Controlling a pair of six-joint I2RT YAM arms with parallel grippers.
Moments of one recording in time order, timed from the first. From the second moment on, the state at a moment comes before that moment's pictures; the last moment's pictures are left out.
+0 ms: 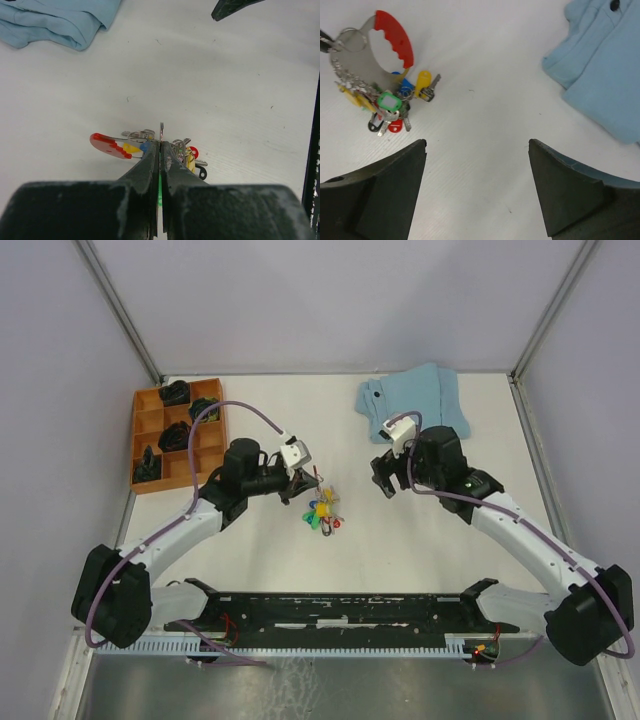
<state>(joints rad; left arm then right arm) -0.49 1.22 0.70 0.12 0.66 0.27 0.52 1.15 0.90 -0.30 -0.11 -0.17</state>
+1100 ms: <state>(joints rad) -0.55 1.25 0.81 -0.07 0.62 0.30 0.54 1.43 0.97 -0.09 -0.95 -0.70</state>
